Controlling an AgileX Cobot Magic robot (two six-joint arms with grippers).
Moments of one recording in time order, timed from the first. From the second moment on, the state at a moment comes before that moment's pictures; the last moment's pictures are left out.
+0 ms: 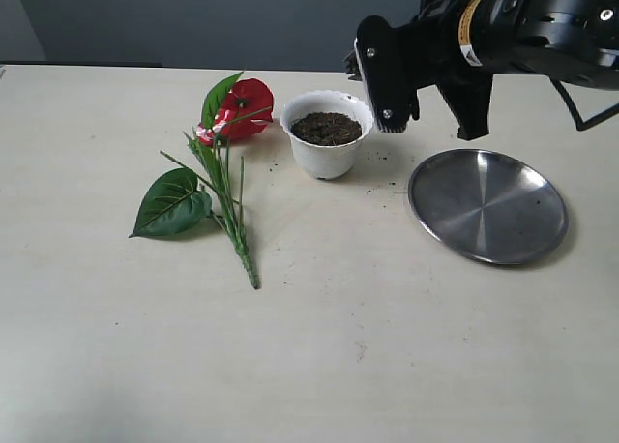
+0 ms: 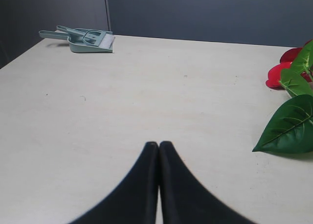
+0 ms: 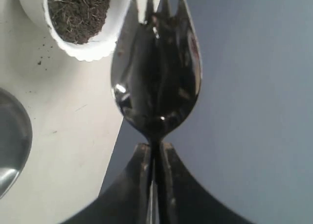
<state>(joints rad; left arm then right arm) 0.28 0.01 0.00 0.01 0.35 -0.04 0.70 1.55 -1.09 -0.91 0.39 -0.68</state>
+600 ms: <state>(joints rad) 0.28 0.01 0.00 0.01 0.35 -0.04 0.70 1.56 -1.09 -1.12 0.37 -1.04</state>
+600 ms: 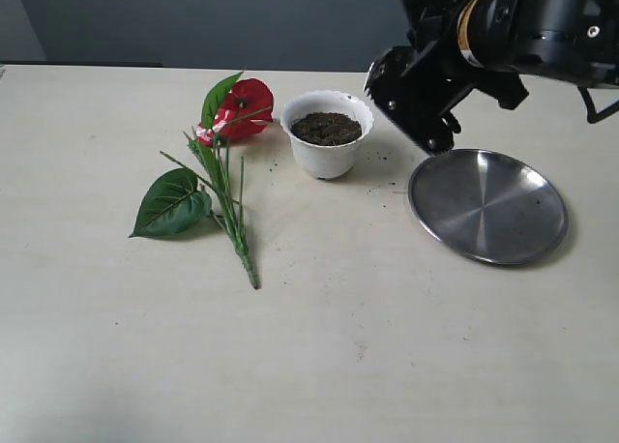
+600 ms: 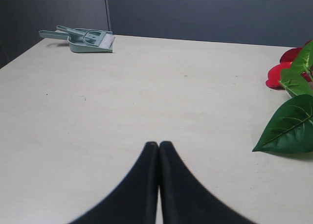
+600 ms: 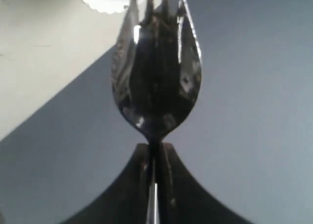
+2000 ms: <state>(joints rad) 0.28 0.01 0.00 0.01 0.35 -0.04 0.69 2.04 -1.43 -1.73 0.55 -1.00</state>
